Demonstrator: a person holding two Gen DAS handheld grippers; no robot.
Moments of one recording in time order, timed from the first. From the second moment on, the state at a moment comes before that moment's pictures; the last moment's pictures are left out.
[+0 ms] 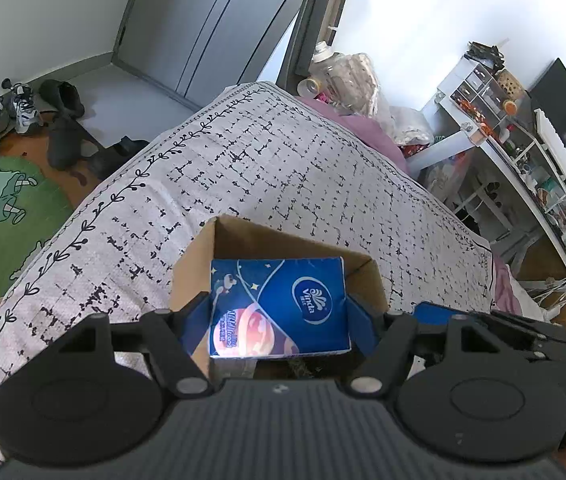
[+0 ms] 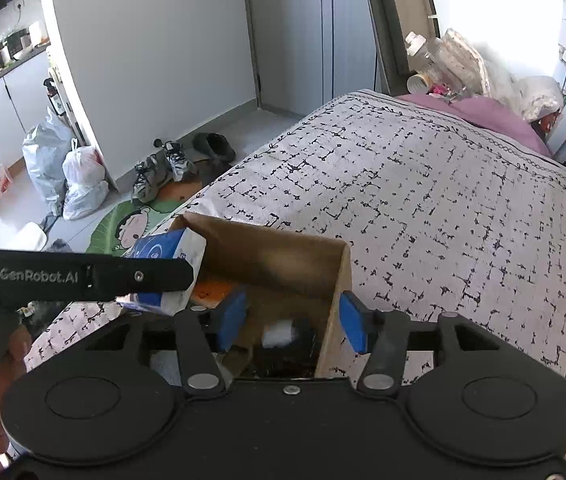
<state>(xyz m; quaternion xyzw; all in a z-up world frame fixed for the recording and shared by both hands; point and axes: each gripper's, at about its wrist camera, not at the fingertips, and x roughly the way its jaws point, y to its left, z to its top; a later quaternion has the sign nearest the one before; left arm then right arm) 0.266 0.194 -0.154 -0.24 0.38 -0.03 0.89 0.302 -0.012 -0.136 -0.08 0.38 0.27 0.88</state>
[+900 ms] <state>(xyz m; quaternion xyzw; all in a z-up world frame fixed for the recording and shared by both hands) 0.270 0.129 -0.123 -0.17 0.41 -0.04 0.90 0.268 -0.099 -0.124 0.01 0.38 0.23 0.90</state>
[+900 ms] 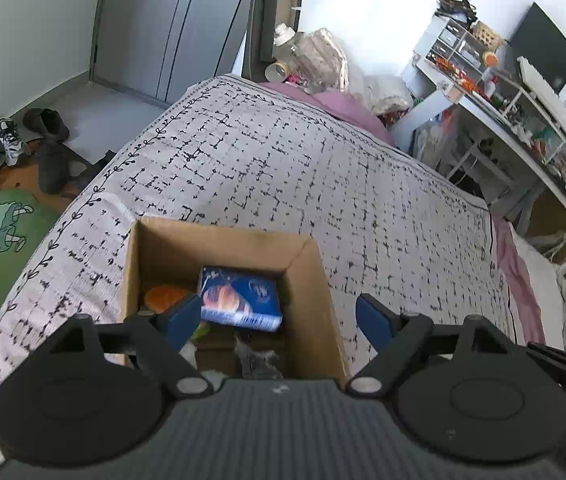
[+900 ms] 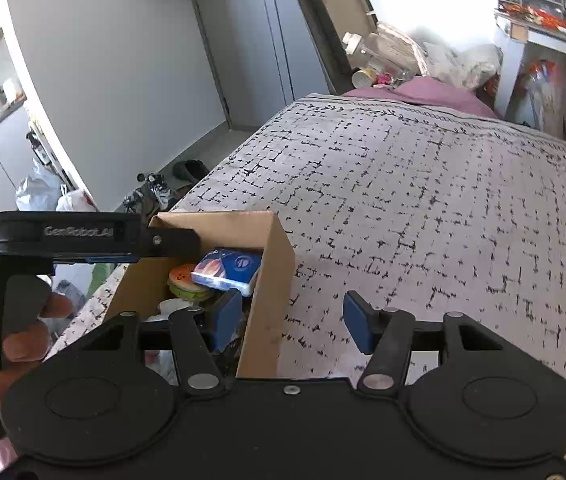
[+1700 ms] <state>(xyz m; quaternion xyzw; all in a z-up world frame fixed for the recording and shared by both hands) 0.188 0.078 -0.063 -0.10 0.41 -0.02 0.91 0.214 -0.187 -0.083 0.09 0.35 0.24 0.90</state>
